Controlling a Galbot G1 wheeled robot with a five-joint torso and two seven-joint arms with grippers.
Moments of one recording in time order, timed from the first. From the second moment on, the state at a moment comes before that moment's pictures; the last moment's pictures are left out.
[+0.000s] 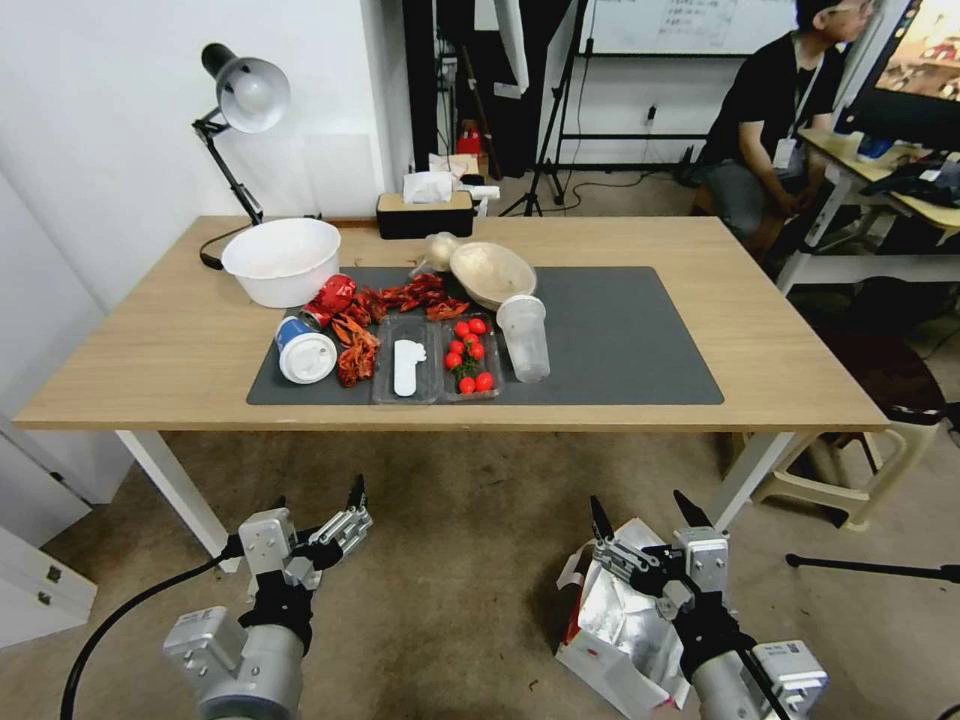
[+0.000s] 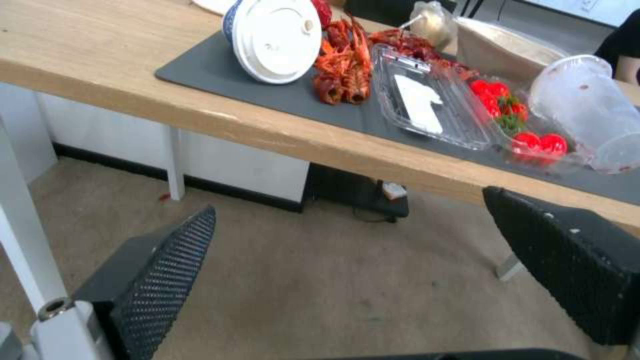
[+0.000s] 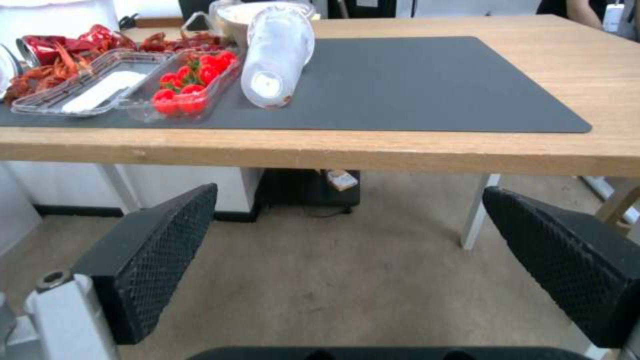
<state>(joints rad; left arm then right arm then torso) 1.90 -1.39 -0.43 -2.43 -0.42 0.18 -0.33 -1.97 1.60 0.51 2.41 -0.02 -0.12 -0.13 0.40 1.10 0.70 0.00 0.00</state>
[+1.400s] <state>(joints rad) 1.91 -1.39 -0.43 -2.43 -0.41 0.21 -0.32 -1.95 1.60 0.51 2.37 0.00 -0.10 -0.13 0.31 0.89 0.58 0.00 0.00</state>
